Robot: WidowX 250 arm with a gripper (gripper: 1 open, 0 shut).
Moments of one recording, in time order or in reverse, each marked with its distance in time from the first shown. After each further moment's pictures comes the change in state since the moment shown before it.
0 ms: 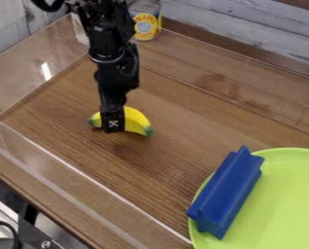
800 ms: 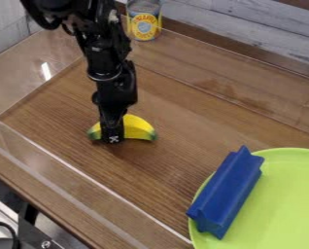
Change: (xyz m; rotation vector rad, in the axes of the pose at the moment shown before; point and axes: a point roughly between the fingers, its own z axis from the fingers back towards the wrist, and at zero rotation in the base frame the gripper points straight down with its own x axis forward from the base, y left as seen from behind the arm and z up) arm 0.000 -0.001 -0.016 0.005 -0.038 0.020
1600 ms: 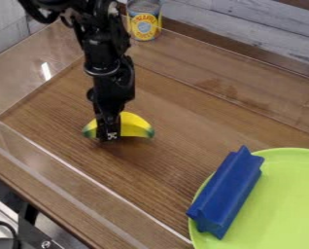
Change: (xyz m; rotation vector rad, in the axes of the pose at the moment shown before) arm -0.003 -0.007 0.018 -0.018 0.044 0.060
